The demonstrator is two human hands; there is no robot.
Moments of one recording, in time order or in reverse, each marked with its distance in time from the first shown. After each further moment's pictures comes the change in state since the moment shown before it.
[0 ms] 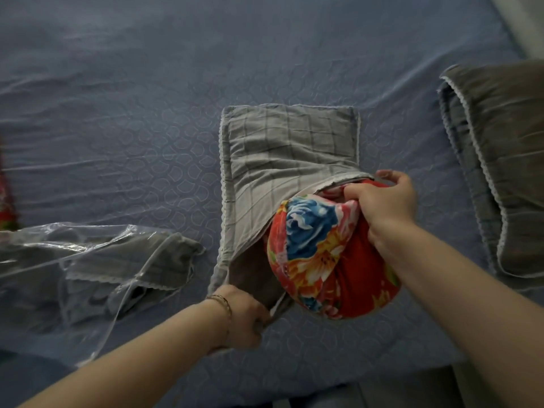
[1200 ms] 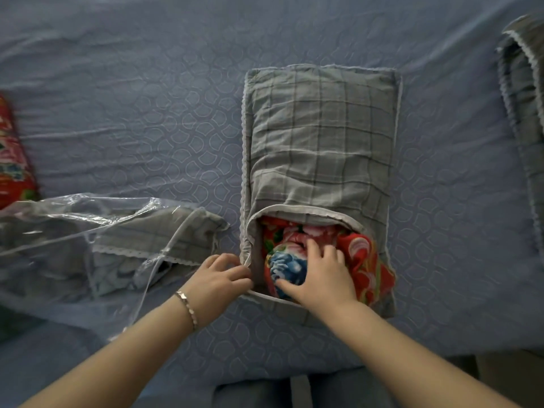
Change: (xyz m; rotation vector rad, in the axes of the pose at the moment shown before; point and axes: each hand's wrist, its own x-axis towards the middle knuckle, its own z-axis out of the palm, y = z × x) left_hand -0.023 -0.084 0.081 0.057 0.778 0.138; right_hand -0.084 0.136 0.056 -1.171 -0.678 -0.441
